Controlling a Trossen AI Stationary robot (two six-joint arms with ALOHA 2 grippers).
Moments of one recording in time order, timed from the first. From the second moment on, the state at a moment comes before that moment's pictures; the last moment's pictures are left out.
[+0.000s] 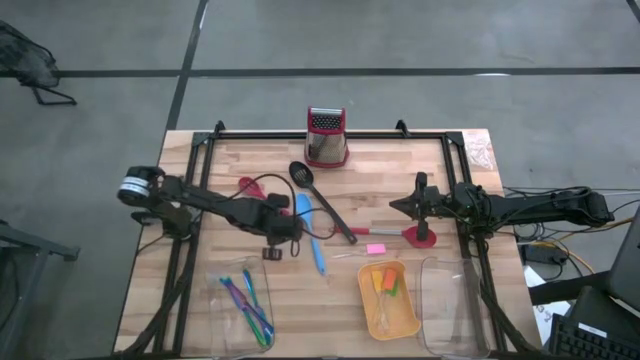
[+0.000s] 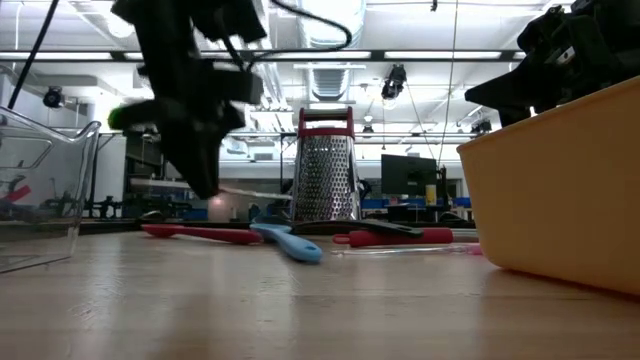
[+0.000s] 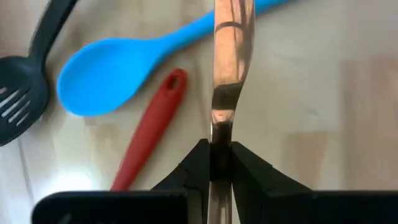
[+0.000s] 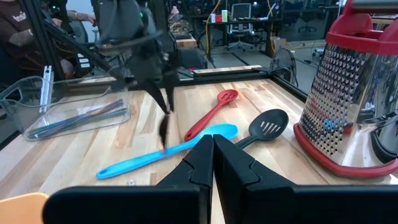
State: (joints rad) left arm -0.15 1.58 1.04 -0.74 -0.24 0.02; right arm -0.08 0.56 0.12 0.35 0.03 0.09
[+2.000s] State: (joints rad) left arm -0.96 1.28 0.72 -0.39 -0.36 -0.31; right arm -0.08 0.56 0.12 0.35 0.03 0.09
